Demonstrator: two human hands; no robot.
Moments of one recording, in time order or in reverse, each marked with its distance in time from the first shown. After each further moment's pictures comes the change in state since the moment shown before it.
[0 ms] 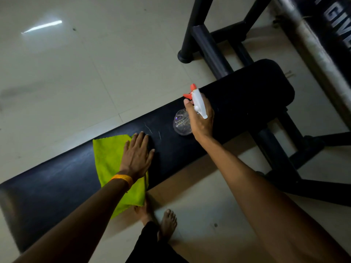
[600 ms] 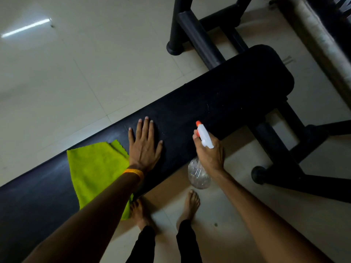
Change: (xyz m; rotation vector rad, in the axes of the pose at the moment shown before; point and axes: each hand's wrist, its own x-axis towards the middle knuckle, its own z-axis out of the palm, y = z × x) left_hand 0.067 0.057 0.041 0.111 0.108 0.061; right_hand -0.042 0.086 -0.068 -0.333 -0.008 0.252
